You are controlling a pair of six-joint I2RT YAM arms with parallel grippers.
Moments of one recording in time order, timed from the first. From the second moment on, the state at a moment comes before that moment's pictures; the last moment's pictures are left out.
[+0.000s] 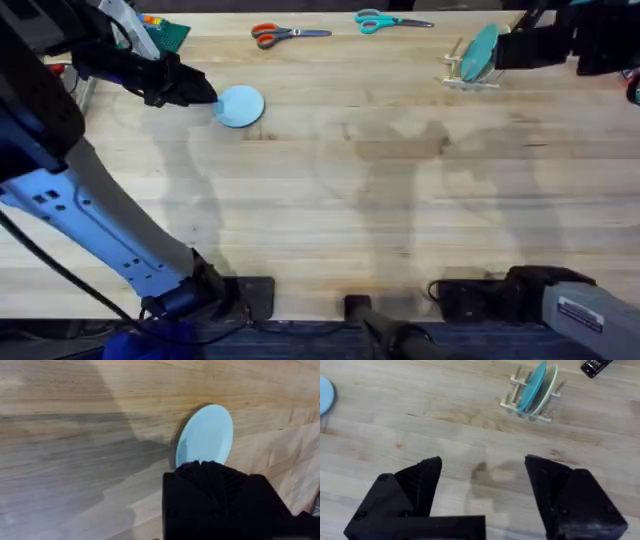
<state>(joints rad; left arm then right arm) 0.45 2.09 1.55 -1.02 0.70 0.28 -0.06 1.13 1.27 -0.96 -0.18 -0.16</state>
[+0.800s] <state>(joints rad) 0.47 2.23 1.59 -1.01 0.80 0.24 -0.06 1.13 1.27 -0.96 -0.18 -0.16</state>
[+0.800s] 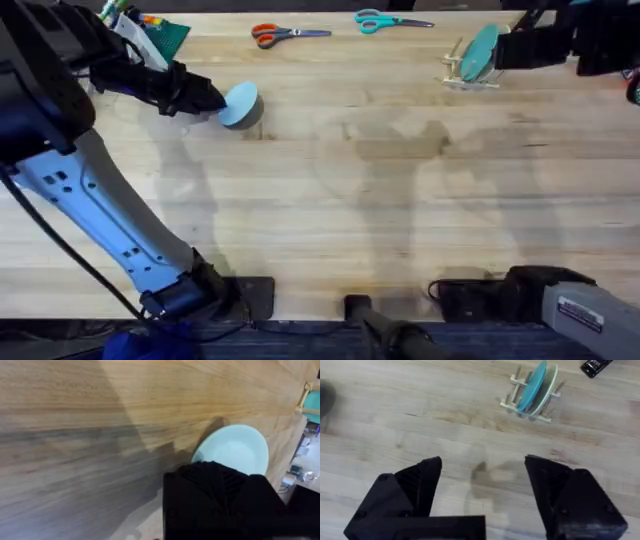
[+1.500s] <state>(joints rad) 0.47 2.23 1.59 -1.01 0.81 0.24 0.00 1.22 1.27 -0.95 -0.40 0.05</state>
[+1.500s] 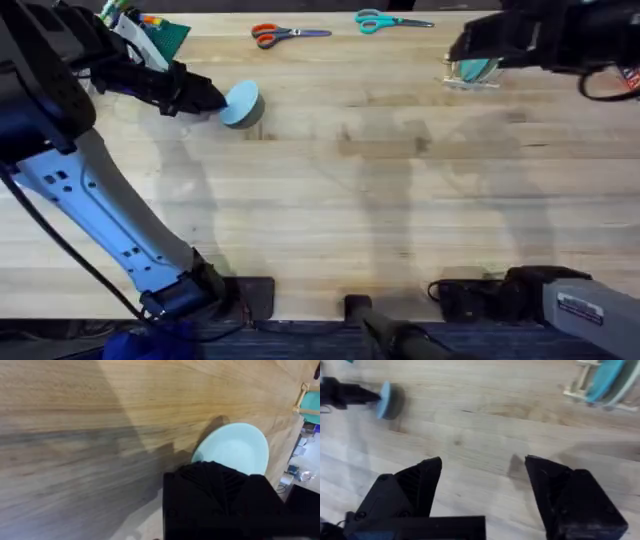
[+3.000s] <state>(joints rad) 0.47 2.23 1.59 -1.01 0.81 0.24 0.58 1.90 1.27 0.05 -0.47 0.97</state>
